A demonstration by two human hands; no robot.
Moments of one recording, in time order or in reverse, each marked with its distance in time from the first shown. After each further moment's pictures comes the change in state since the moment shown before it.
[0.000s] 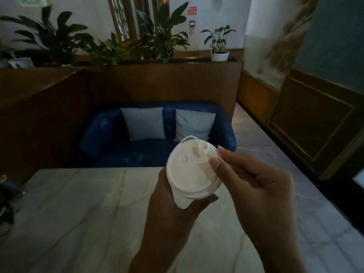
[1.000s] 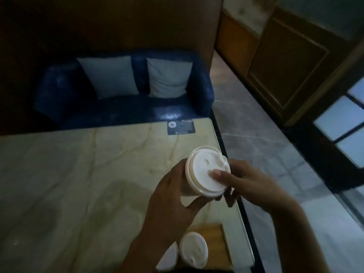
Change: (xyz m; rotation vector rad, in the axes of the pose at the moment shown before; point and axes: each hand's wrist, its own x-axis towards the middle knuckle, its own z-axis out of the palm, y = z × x) left_hand -0.060 -0.100 0.042 0.327 -0.287 0.067; right_hand -0.036 0.121 -0.080 -0.014 -0.700 0.626
